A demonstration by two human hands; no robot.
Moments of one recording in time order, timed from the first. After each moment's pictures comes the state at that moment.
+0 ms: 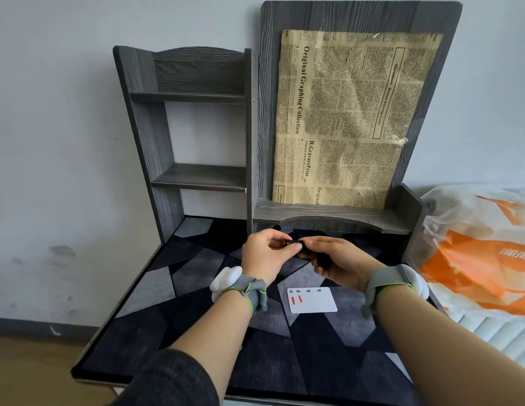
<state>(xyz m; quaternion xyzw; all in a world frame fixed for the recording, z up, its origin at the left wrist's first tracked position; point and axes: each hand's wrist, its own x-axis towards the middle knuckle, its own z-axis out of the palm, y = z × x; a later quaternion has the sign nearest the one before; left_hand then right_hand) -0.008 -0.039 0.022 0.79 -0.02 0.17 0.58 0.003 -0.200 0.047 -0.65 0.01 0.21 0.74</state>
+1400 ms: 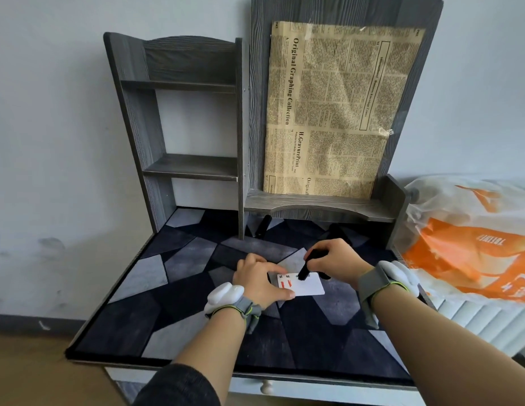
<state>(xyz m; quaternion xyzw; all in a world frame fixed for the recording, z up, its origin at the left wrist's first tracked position) -0.048 -0.036 -0.024 0.95 -0.04 0.01 0.32 -0.019 -0.219 0.026 -0.90 -0.02 0.06 0.43</state>
